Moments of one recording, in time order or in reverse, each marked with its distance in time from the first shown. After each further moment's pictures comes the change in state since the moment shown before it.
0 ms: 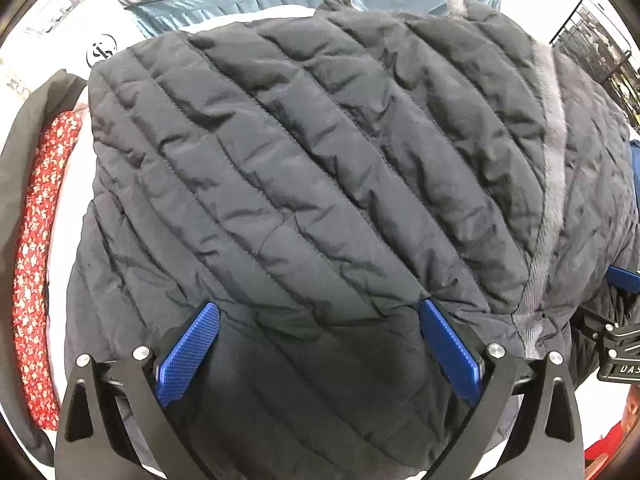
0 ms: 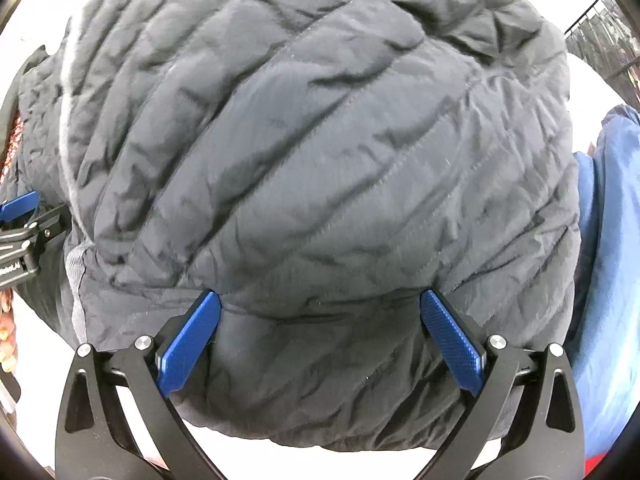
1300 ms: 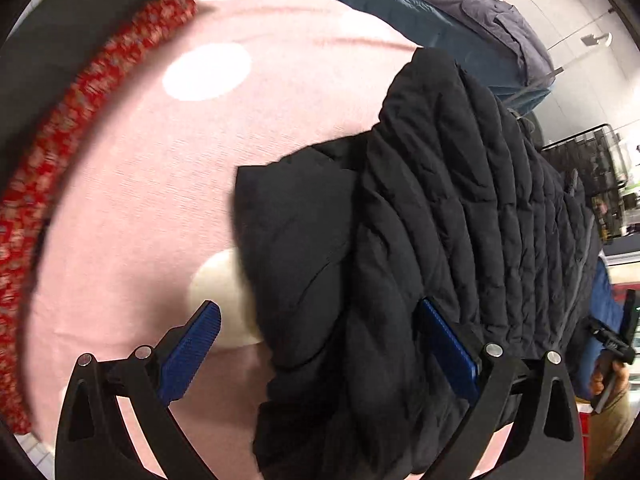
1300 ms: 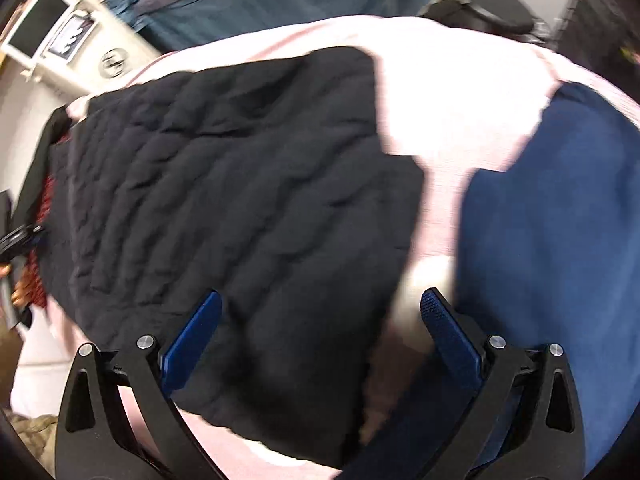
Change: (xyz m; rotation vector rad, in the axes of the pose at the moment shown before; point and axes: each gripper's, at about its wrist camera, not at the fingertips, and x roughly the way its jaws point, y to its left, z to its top) left arm 0.010 0.188 -0.007 -0.329 0.014 -0.304; right arm -0.026 -0.148 0.011 0.022 -0.092 0.200
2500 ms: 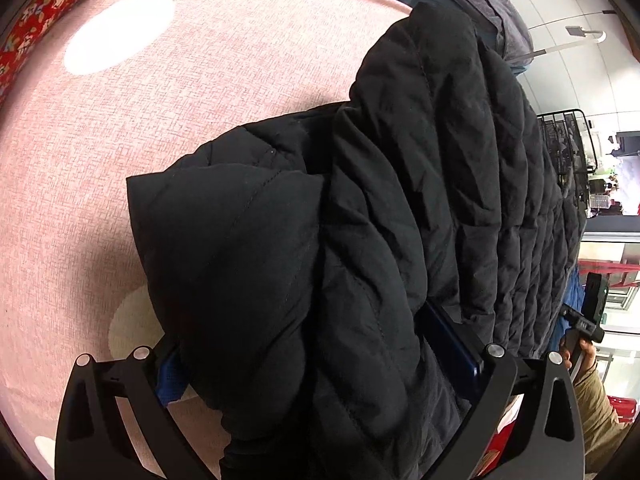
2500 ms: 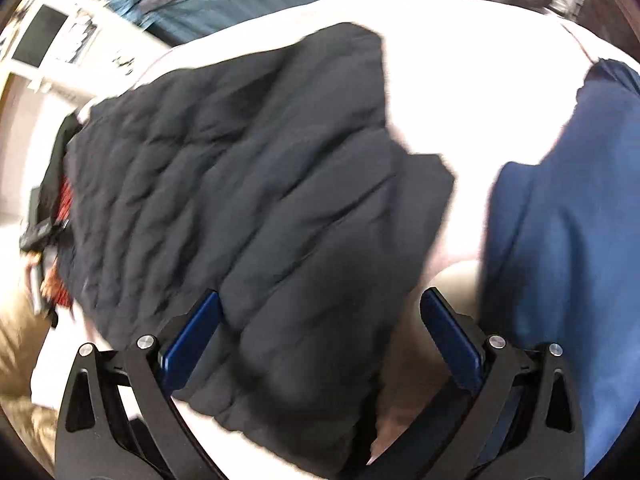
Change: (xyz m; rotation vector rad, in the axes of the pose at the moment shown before) left arm 0.056 -0.003 0.034 0.024 0.157 -0.158; right arm 0.017 -0.036 0.006 0.076 0.051 0.078
